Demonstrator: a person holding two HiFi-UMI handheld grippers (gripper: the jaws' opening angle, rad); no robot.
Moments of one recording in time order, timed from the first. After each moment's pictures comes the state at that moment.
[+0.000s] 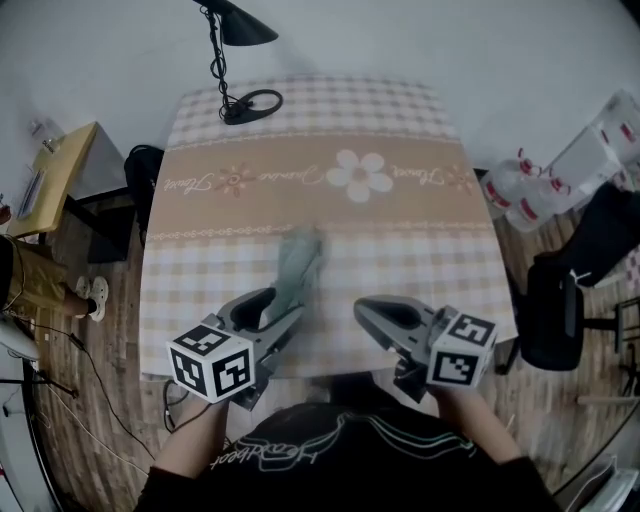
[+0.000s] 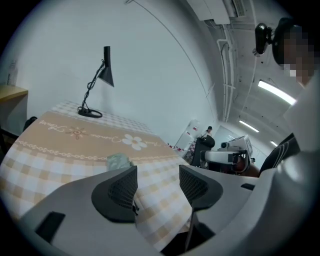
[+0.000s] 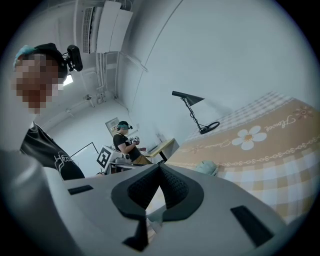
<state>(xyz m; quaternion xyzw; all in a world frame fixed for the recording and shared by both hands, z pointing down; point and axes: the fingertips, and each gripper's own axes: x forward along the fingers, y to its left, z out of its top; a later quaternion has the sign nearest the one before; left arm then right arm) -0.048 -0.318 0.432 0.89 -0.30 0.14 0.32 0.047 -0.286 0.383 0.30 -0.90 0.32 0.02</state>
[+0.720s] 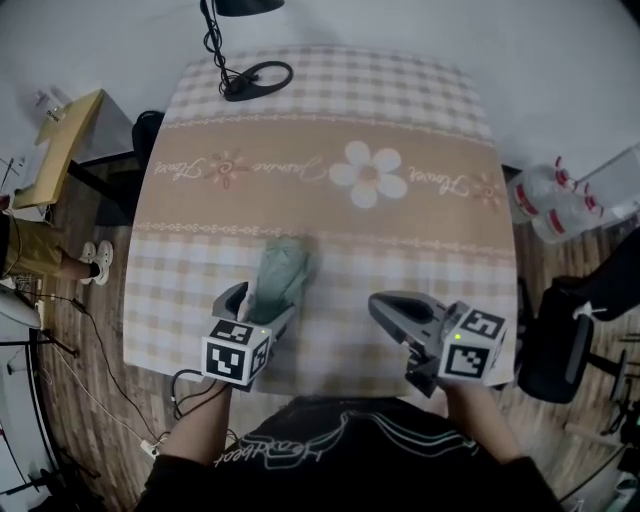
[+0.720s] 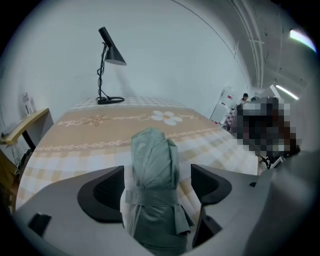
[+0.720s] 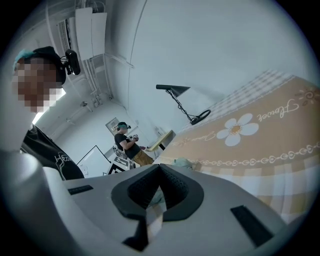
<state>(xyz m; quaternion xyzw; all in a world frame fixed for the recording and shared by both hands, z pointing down) -0.041 -0.383 0.566 0.79 -0.43 0.33 0.29 0.125 -0.369 0.445 0.24 -0.89 0.39 0.04</state>
